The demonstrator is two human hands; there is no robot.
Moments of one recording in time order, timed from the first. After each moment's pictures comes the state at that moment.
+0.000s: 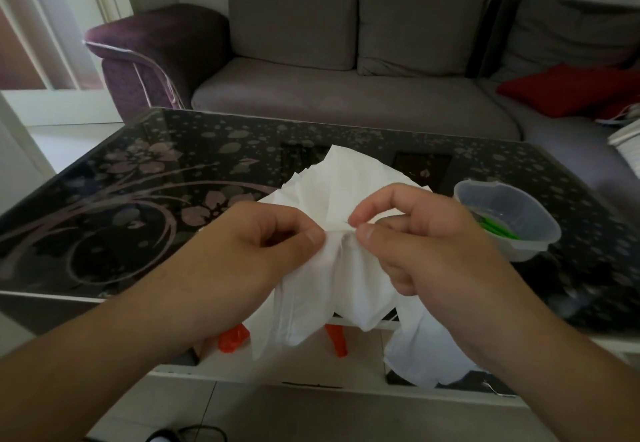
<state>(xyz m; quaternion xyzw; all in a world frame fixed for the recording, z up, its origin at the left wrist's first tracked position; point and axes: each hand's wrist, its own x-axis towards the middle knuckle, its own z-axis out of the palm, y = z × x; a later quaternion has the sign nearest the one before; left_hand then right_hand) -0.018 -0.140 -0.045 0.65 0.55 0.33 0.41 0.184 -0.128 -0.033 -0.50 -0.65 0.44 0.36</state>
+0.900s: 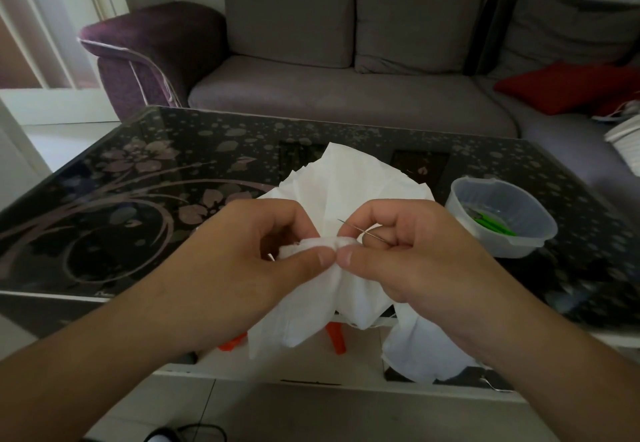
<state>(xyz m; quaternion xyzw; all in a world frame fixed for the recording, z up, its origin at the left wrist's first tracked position) -0.018 -0.144 -0.045 0.71 0.52 0.33 0.34 0.186 -0.122 -0.038 -0.48 -0.68 0.46 0.31</state>
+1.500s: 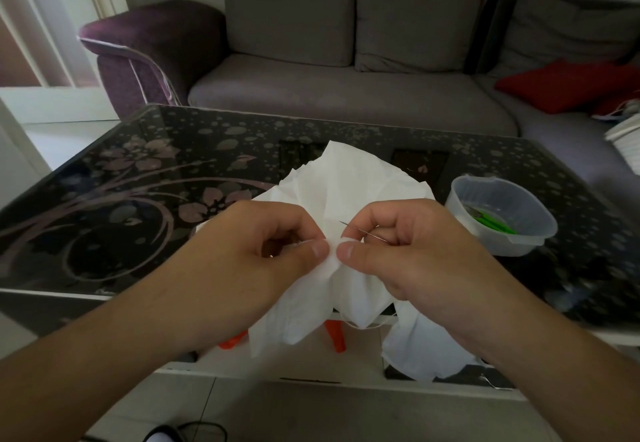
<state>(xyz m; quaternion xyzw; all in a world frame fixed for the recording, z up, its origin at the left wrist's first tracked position) -0.017 -0.144 -0.046 0.71 0.53 0.31 0.35 0.187 -0.121 -0.041 -0.49 -0.68 0.45 0.31</state>
